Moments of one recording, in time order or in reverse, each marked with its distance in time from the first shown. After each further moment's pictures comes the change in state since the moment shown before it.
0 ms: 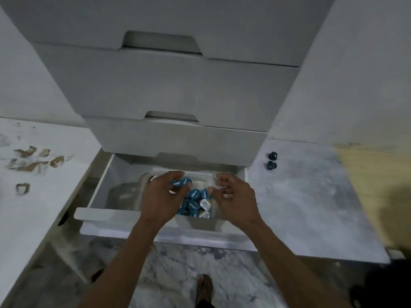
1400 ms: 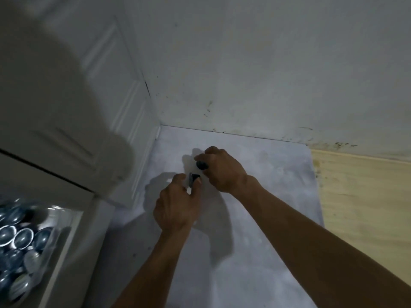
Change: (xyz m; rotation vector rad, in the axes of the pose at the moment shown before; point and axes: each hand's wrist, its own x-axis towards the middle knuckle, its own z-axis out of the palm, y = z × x) left_hand 0.092 0.147 0.417 0.165 -0.008 -0.472; right_hand 0.293 0.247 -0.210 -0.831 -0.506 -0.280
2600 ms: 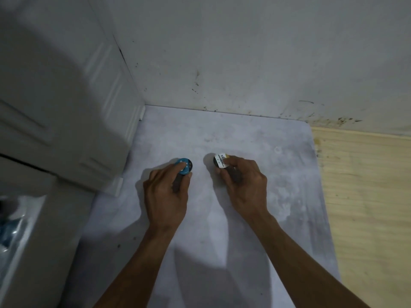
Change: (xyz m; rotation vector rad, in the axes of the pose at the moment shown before) left_hand 0.003 -0.051 0.041 -0.195 0.240 0.538; right_hand -0.090 0.032 0.068 0.440 0.850 0.140
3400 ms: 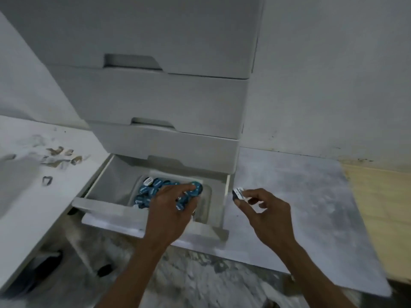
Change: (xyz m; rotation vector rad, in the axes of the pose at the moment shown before) left_hand -0.044 0.000 -0.421 -0.063 -0.008 0.102; right_hand -0.128 -0.343 -0.035 0.178 -0.148 0.064
